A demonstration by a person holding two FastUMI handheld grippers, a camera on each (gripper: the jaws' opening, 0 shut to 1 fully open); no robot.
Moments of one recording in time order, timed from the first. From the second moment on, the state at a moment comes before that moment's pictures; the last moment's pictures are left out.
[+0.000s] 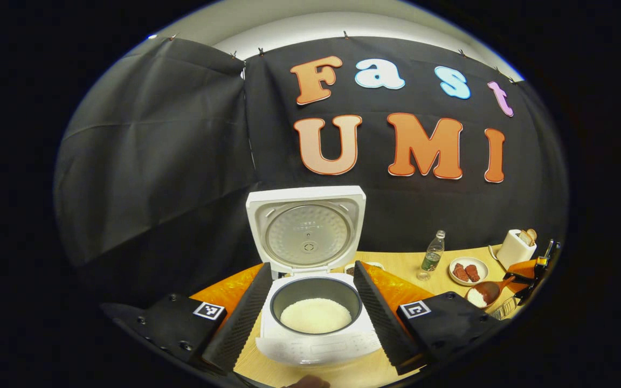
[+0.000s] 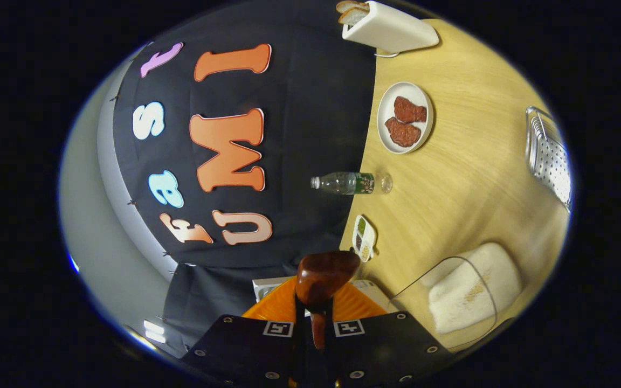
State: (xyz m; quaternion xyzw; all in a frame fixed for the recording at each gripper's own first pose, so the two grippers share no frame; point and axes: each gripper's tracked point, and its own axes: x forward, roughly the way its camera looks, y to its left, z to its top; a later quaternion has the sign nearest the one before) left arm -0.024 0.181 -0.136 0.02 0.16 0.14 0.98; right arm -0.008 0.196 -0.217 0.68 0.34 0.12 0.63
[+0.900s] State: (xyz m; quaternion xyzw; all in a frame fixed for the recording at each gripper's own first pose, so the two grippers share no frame) left arm -0.087 0.276 -0.146 0.04 0.13 0.22 0.97; right arm 0.044 0.415 -0.148 0.59 0.38 0.23 0.68
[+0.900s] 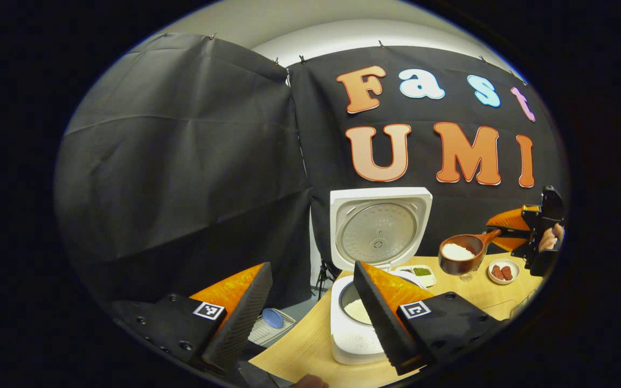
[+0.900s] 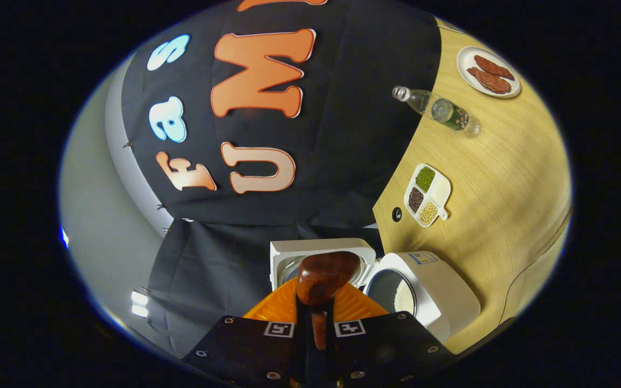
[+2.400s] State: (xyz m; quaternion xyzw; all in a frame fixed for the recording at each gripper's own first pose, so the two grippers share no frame) left arm -0.110 0.360 -0.160 0.04 0.13 0.25 0.96; right arm 0.059 0.529 -0.098 0.15 0.20 0.32 0.91
